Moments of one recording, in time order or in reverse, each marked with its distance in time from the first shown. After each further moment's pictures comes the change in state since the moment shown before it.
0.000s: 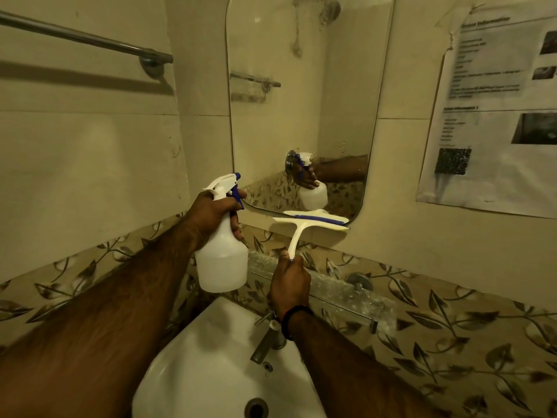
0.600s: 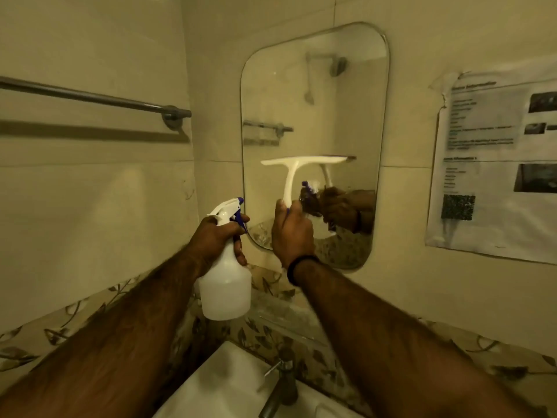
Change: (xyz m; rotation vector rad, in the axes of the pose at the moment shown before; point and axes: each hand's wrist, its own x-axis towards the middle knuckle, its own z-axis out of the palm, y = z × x) left_hand 0.012 0.033 -0.012 0.002 0.049 0.054; right_hand 0.069 -0.151 -0.020 0.048 0.049 -0.467
